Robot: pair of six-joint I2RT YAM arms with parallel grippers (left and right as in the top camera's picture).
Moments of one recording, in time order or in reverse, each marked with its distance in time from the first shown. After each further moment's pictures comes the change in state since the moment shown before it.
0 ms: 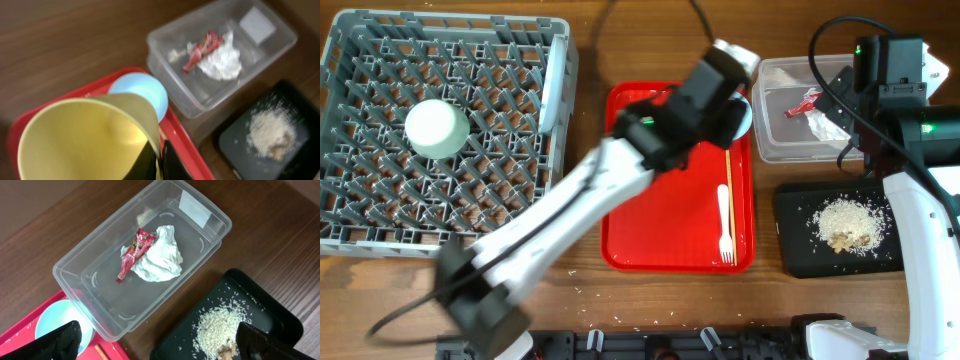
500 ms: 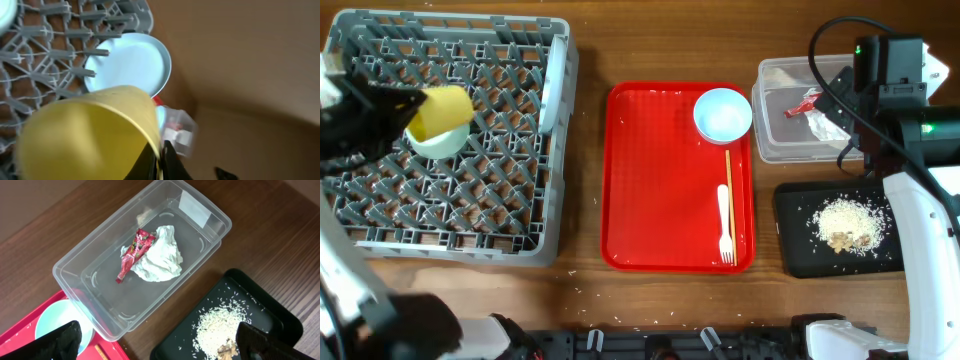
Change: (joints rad) left arm 1.445 -0.152 0.008 -0.644 1.032 -0.088; right arm 0.000 0.000 0.000 0.000 0.000 0.000
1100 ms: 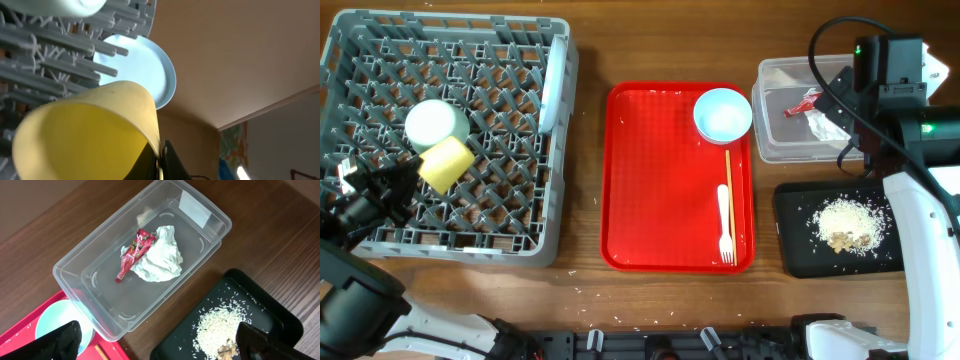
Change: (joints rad) left arm 0.323 0.287 -0.505 -0.042 0.438 0.528; right arm 0.000 0.000 0.000 0.000 0.000 0.000
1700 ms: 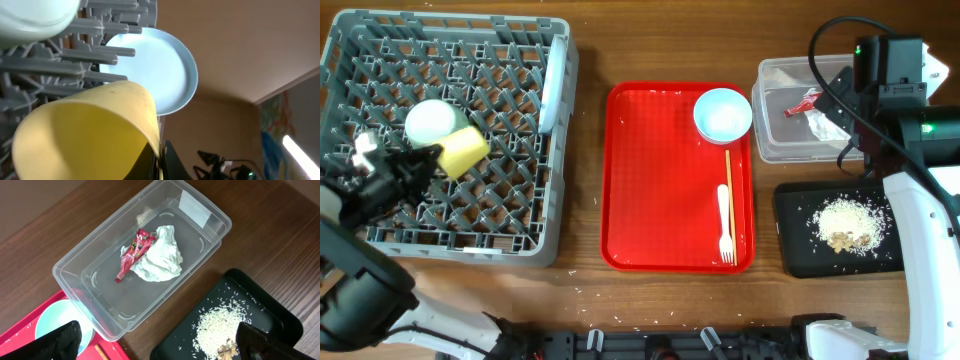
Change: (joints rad) left arm -0.140 0.000 -0.005 0.262 -0.026 -0.009; right arm 0.000 0.000 0.000 -0.001 0.000 0.000
